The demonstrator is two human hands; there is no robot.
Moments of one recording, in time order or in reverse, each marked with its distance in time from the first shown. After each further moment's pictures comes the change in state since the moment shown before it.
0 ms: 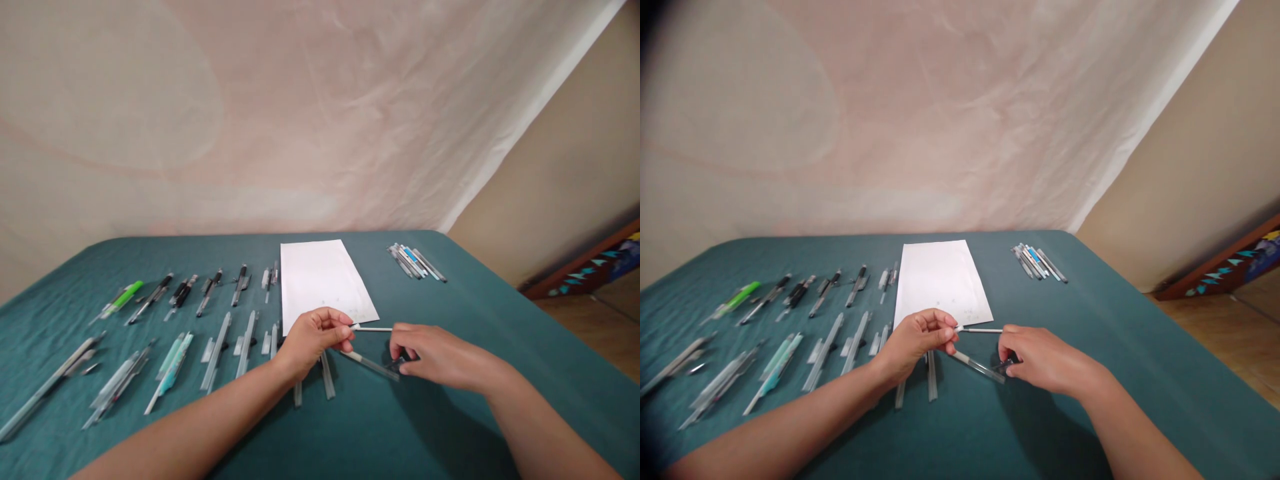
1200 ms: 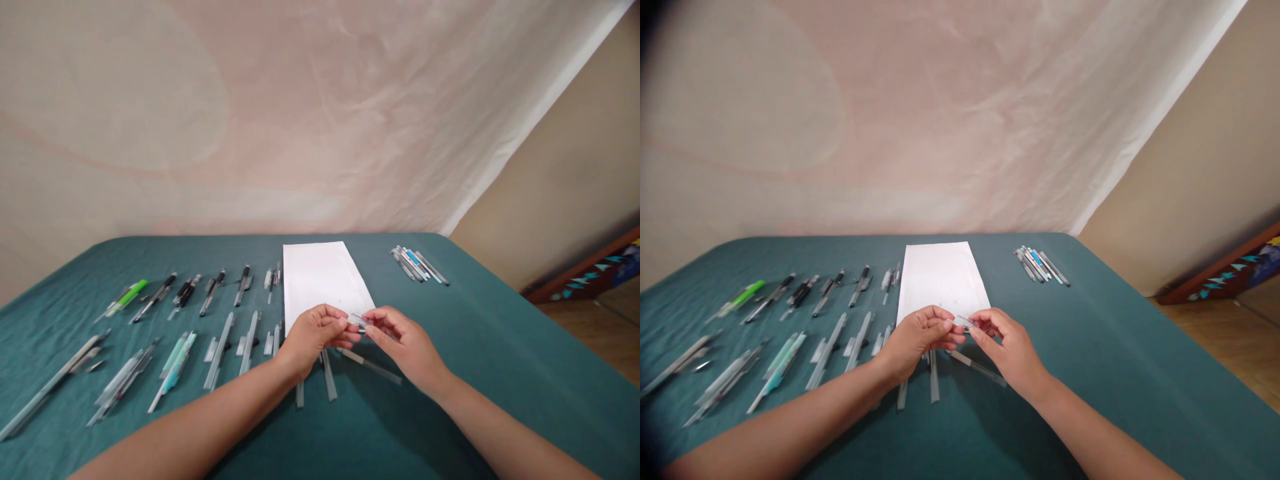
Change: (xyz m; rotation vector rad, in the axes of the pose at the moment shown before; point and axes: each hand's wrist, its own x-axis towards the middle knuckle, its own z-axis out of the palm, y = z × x) left_hand 0.000 0.004 0.001 -0.097 0.062 -0.029; right_hand 0.037 -0.034 0.038 0.617 0.559 0.021
